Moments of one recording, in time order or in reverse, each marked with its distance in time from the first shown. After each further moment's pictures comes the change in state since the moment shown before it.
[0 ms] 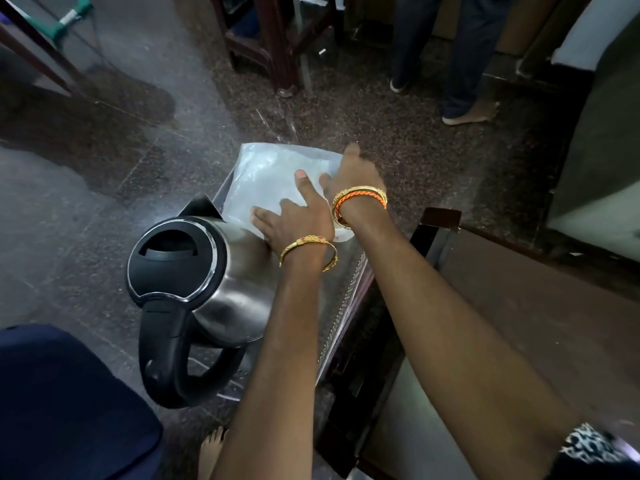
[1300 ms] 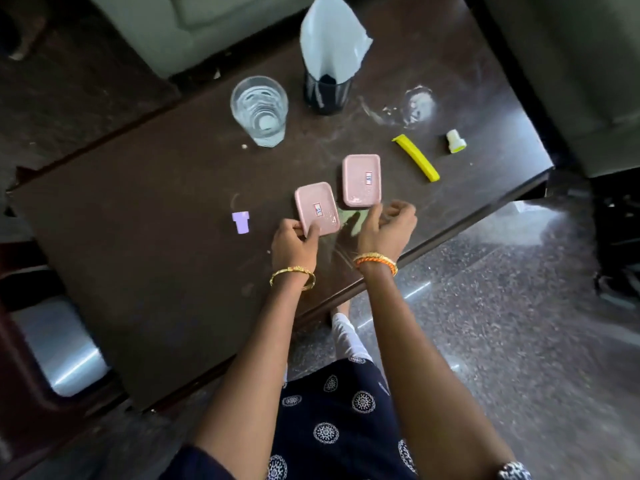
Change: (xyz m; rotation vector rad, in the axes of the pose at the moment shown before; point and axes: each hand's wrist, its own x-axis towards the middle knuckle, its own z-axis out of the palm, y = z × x) left_hand -0.404 -0.202 0.340 0.535 -0.791 0.716; right_hand -0.374 0.562 -0.071 0.721 1.210 1.136
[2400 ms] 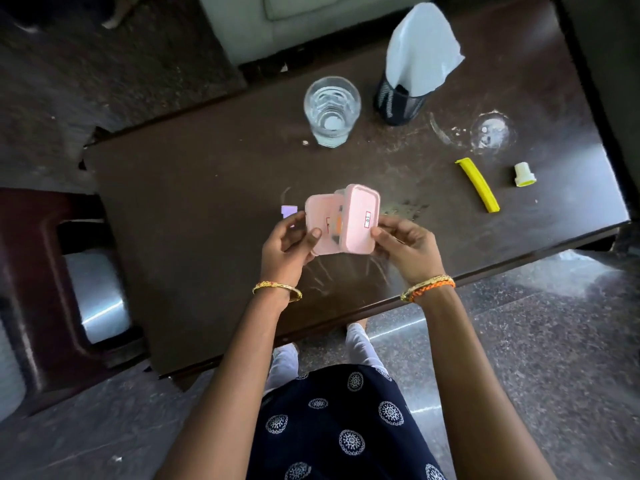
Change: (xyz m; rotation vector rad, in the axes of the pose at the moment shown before) left_hand -0.007 -0.027 -0.067 -0.694 -0.020 -0.136; right_hand -0.008 -0.026 -0.015 0.218 -0.901 0.171
